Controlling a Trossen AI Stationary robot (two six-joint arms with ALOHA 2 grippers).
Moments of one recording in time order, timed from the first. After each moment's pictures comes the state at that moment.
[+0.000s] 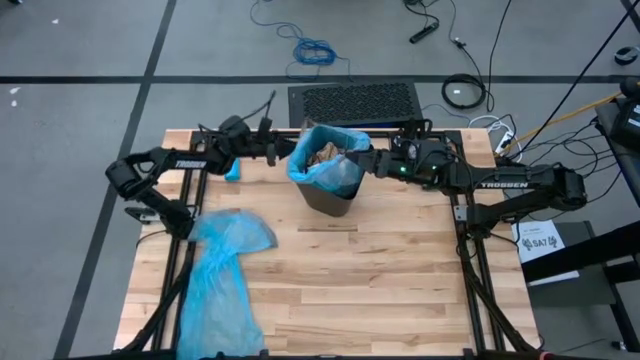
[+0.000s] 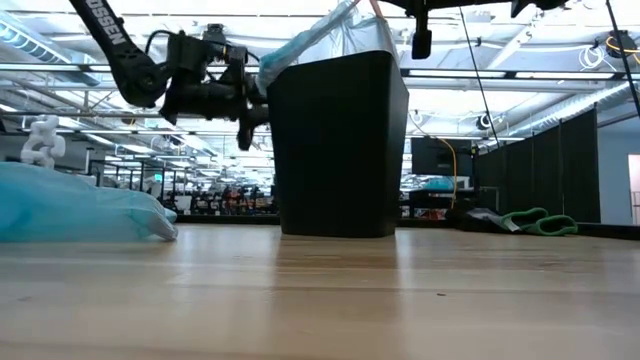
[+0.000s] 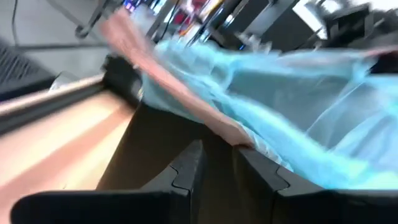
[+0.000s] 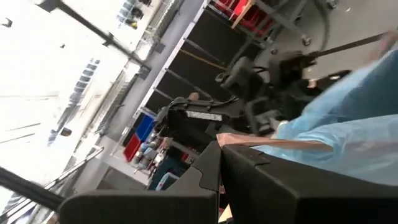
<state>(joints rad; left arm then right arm) 0.74 1.49 0.61 0.88 0.71 -0.66 -0.18 1.17 0.85 0.42 0.07 1.03</state>
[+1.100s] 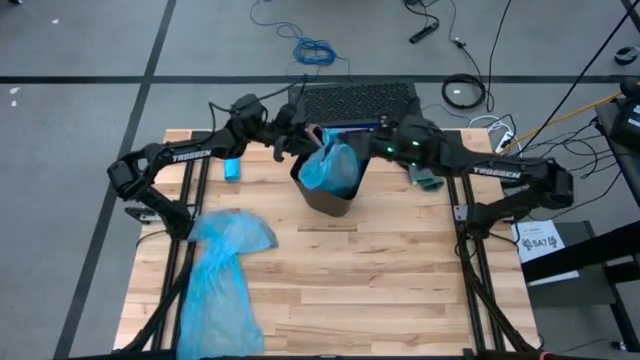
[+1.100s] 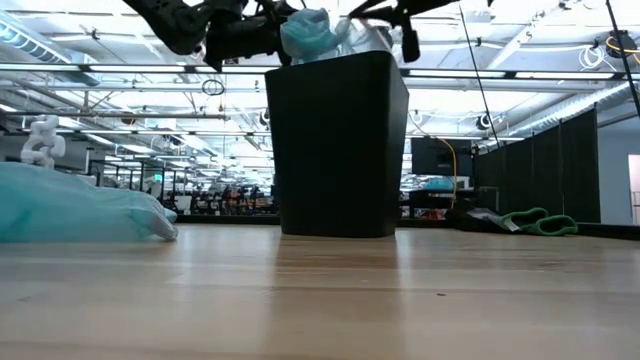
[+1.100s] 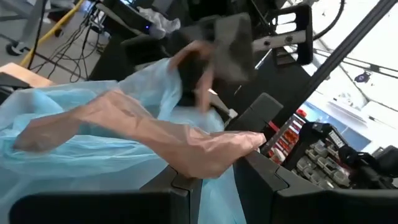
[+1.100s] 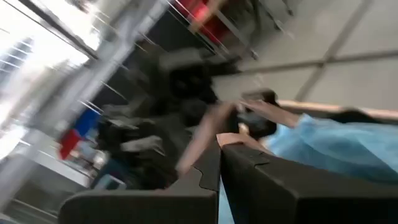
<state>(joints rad) 0.59 1.49 1.04 0.56 0.91 -0.67 -0.29 1.28 1.09 0.13 0.07 0.88</state>
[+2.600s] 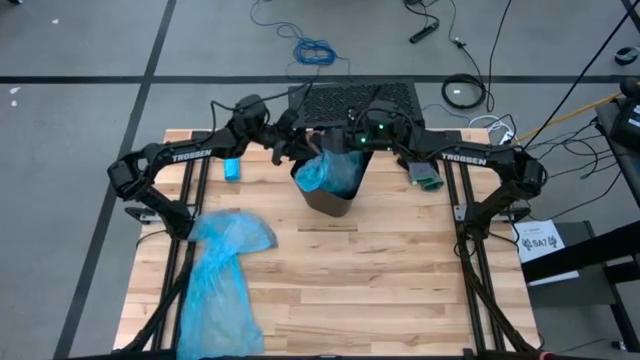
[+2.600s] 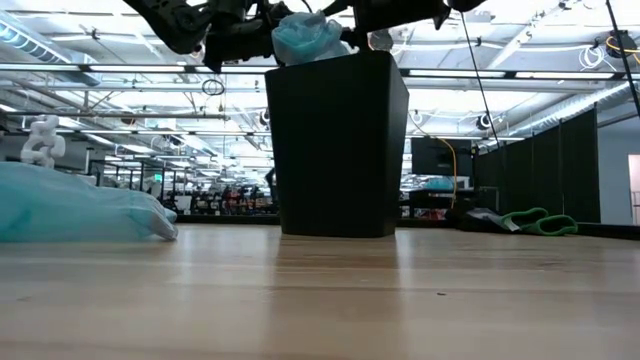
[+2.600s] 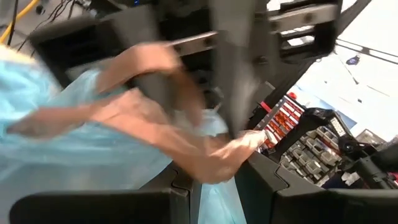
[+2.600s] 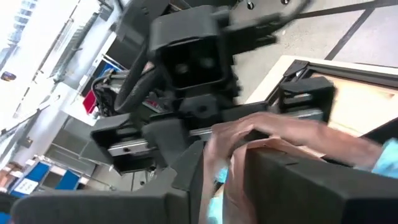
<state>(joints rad) 0.59 1.49 1.04 0.47 0.99 -0.62 -0.36 1.55 1.32 0.10 -0.24 0.89</state>
